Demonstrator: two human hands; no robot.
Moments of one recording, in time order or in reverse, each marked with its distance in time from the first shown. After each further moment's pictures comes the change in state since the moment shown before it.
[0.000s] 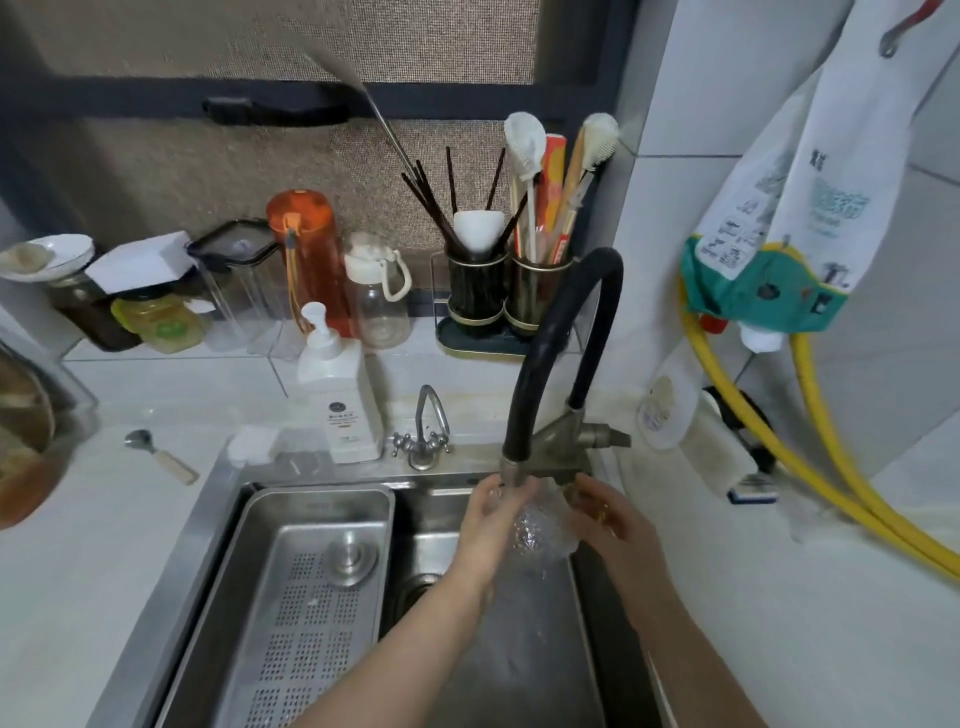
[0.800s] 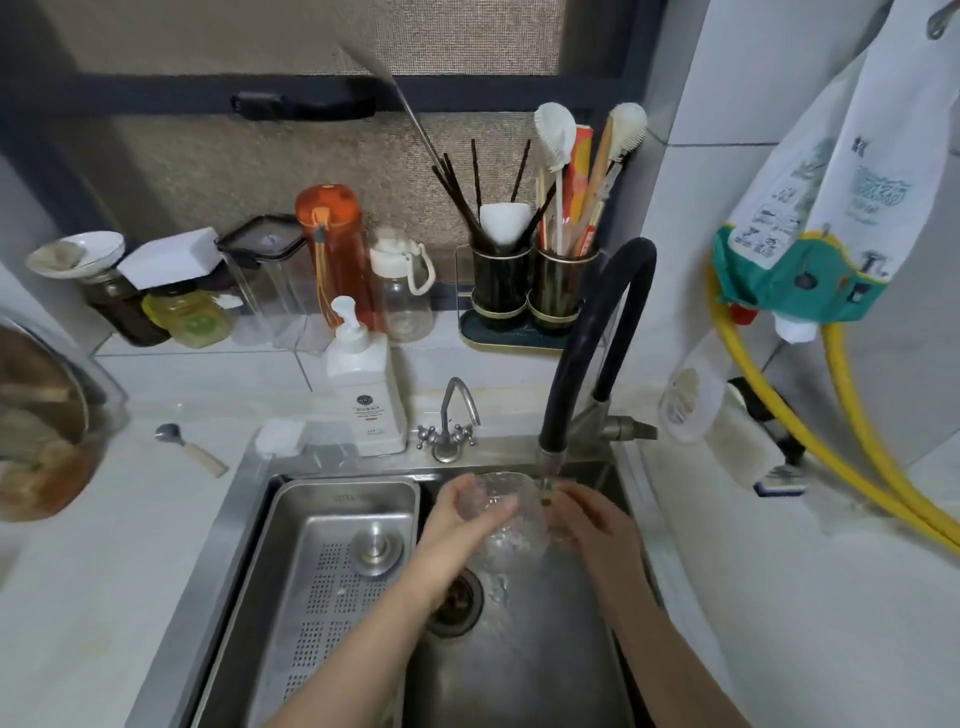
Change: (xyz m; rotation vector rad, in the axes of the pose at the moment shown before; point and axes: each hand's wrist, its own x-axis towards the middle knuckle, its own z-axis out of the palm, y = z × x) left_hand 0.013 -0.010 -0.075 0.228 -0.049 0.148; right_hand -0.007 -0.004 0.053 0.111 0.024 0.121
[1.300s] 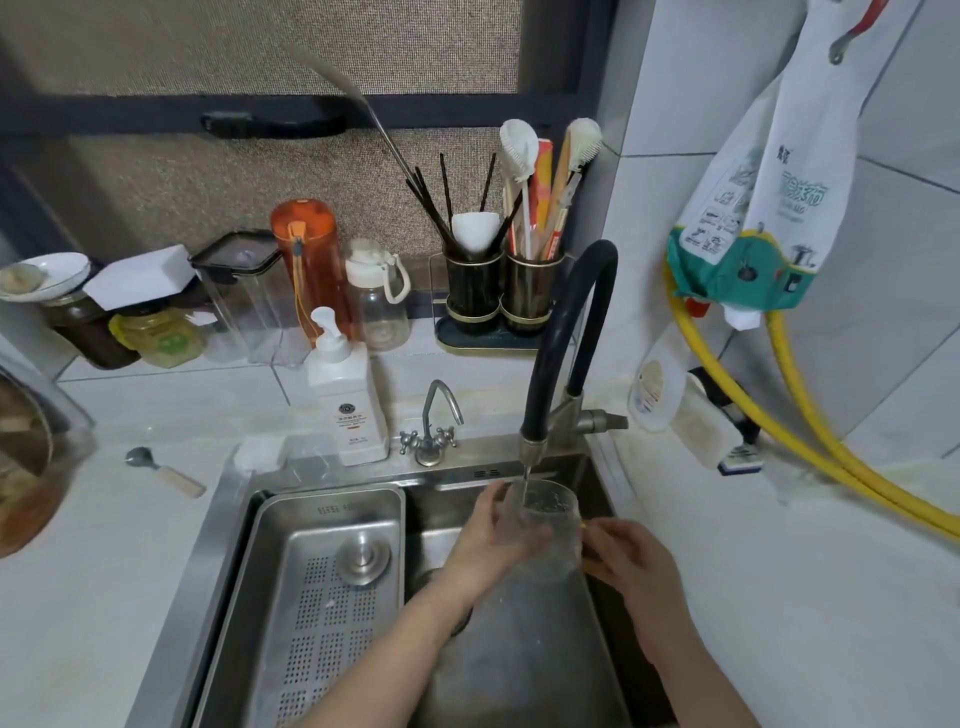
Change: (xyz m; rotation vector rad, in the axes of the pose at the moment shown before) left_hand -0.026 0.005 0.024 0.174 -0.244 0.074; right_hand -0.043 0.020 -0.039 -0.029 0.158 0.068
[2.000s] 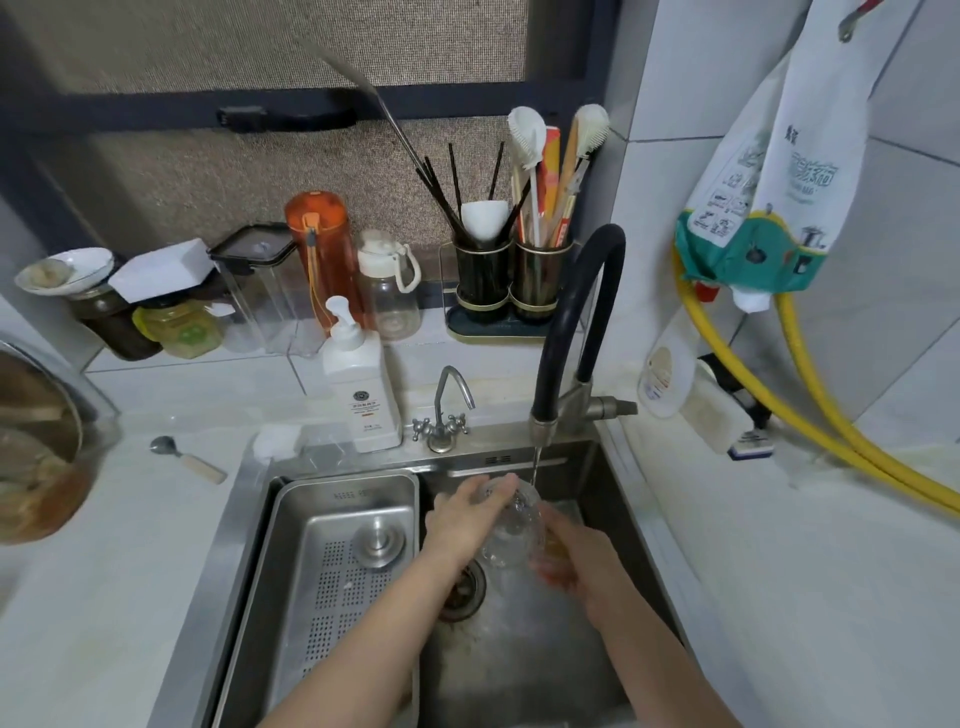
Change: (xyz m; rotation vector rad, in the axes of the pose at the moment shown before) left_hand 0.009 -0.008 -0.023 0.268 0.236 -0.290; right_hand 0.001 -0.003 0.058 0.132 -0.117 0.463
